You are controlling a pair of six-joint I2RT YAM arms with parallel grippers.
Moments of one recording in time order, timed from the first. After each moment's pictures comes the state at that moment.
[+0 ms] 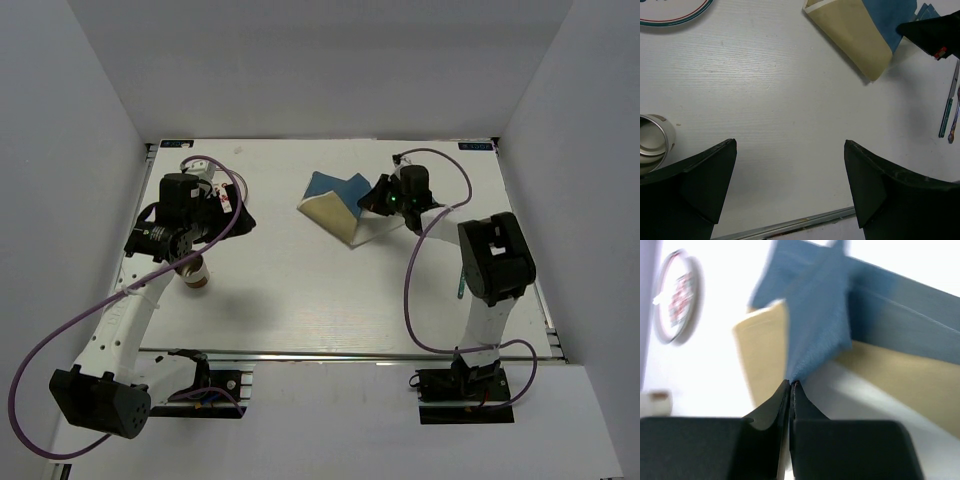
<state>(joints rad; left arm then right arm) -0.21 1.09 1.15 -0.73 0.13 -0.39 0.32 1.92 1.11 0.31 -0.34 0.57</state>
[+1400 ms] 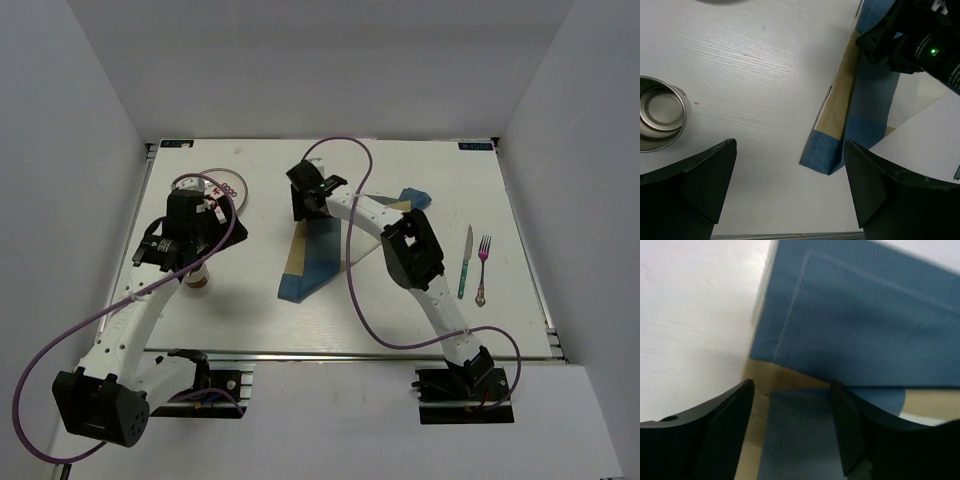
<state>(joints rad) -0.21 1.05 1.00 -0.67 -0.04 -0.54 0.74 2.41 2.09 -0.62 0.28 0.47</state>
